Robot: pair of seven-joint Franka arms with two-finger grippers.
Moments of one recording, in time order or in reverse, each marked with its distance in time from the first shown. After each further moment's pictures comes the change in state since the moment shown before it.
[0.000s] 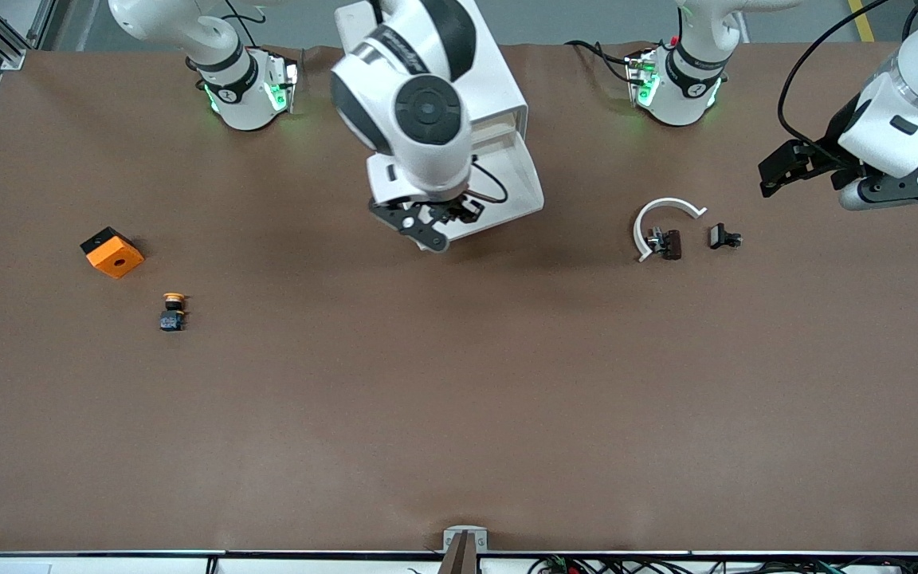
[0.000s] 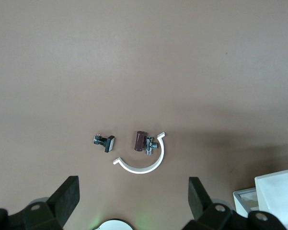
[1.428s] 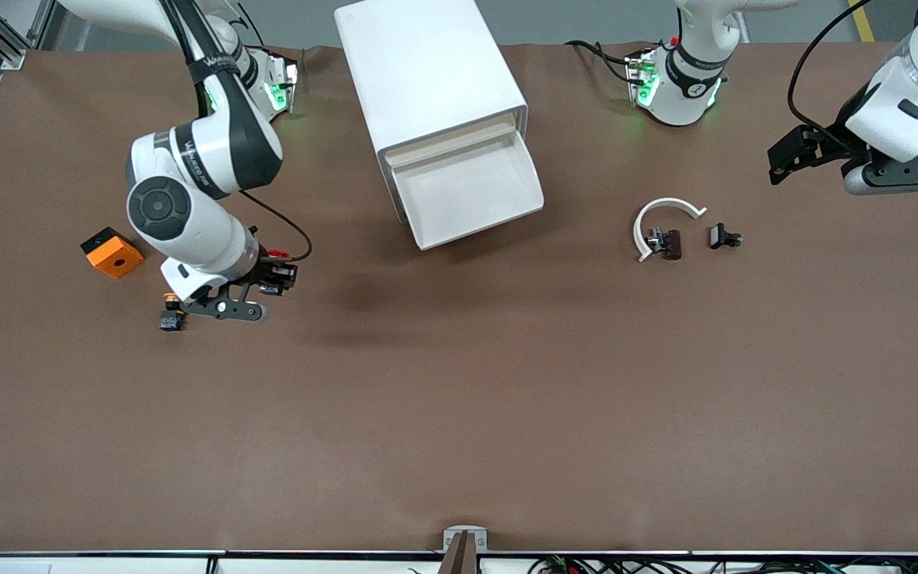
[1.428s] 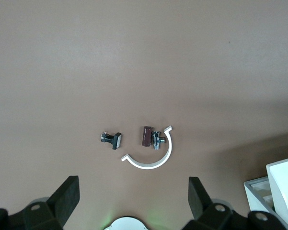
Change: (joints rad) left arm 0.022 -0.052 0.001 -0.052 0.000 -0.002 0.086; right arm -0.399 -0.275 -0.011 -0.734 -0.130 0.516 -0.775
